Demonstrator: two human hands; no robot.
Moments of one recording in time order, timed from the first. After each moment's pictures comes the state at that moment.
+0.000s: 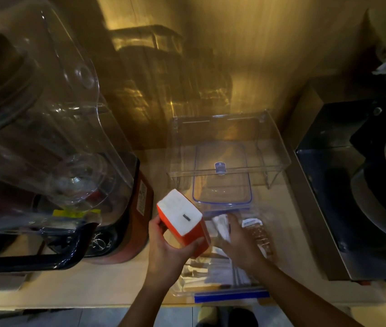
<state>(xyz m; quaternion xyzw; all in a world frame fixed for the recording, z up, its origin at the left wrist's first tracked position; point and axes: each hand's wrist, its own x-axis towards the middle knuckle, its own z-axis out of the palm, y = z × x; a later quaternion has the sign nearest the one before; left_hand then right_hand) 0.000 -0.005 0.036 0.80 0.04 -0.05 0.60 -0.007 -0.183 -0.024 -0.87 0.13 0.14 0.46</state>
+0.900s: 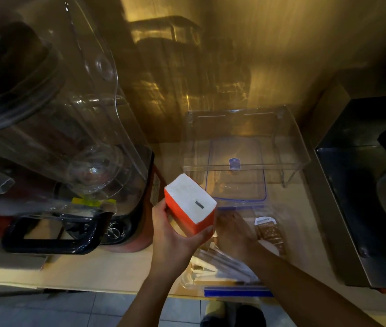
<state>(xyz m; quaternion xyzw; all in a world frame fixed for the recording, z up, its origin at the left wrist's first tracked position) 0.003 -0.002 0.066 0.83 0.02 0.00 0.55 0.031 -0.157 -0.050 -0.98 -0.13 0.15 0.09</state>
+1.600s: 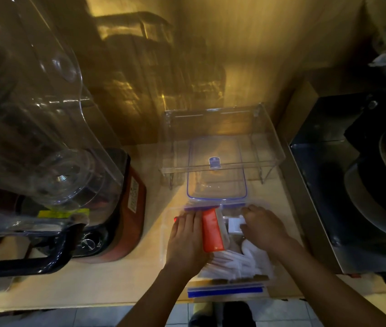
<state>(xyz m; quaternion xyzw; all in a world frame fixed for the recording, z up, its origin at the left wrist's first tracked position) 0.010 -0.045 0.001 0.96 -0.21 -0.10 0.15 0.006 -0.241 0.012 -0.98 0.03 0.17 0.11</state>
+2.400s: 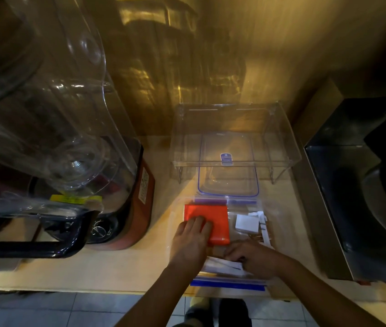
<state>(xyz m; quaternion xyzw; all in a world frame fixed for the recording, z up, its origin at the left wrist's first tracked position) 0.007 -0.030 -0.004 0.95 -0.25 -0.14 0.10 -0.021 -0.219 -0.018 -0.85 -0.19 0.37 0.31</state>
